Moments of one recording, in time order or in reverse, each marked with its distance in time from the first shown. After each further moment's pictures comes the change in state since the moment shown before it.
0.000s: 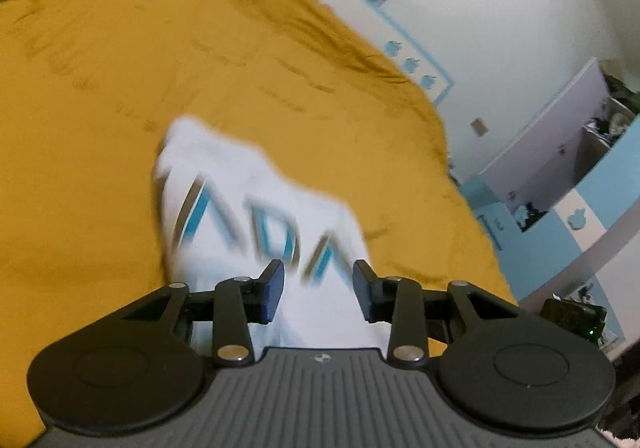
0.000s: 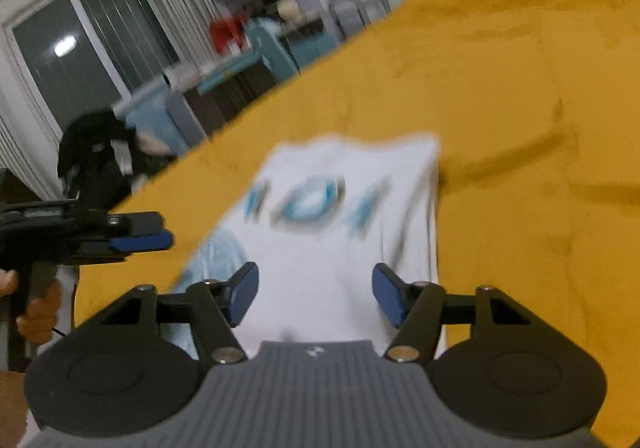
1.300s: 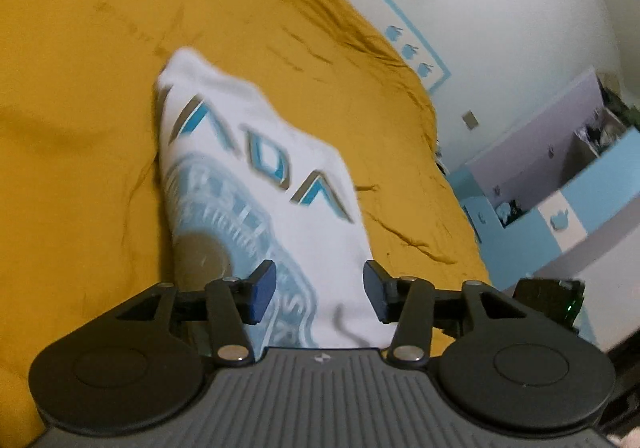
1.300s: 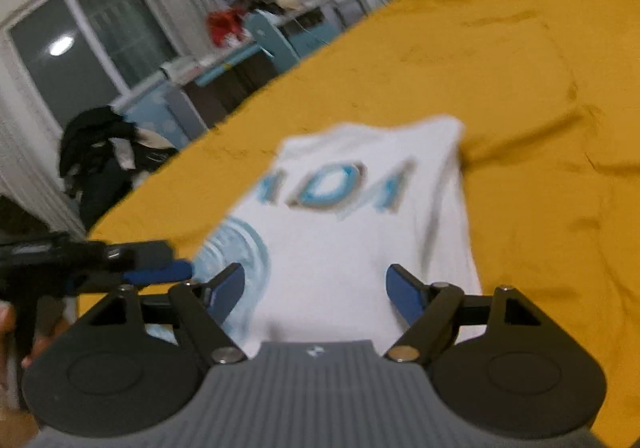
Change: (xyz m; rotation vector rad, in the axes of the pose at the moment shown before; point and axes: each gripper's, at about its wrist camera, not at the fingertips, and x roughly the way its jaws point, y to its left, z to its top) left arm -0.015 0.003 -0.061 -0.126 0.054 -0.030; right arm 0.003 0.008 -0.041 0.069 0.102 -0.048
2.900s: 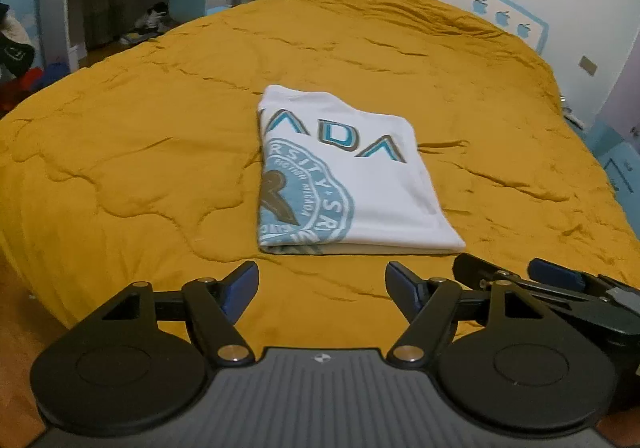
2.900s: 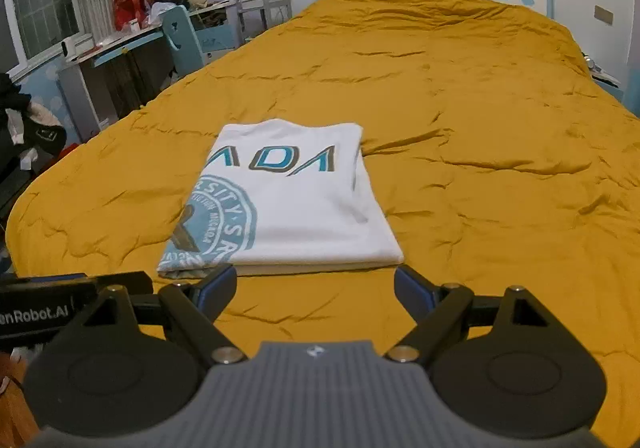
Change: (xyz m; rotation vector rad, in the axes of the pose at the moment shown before) left arm -0.082 -0.152 -0.092 0.222 -0.049 0.604; right arm -0.137 0.136 -0.054 -0.088 -0.037 -0.446
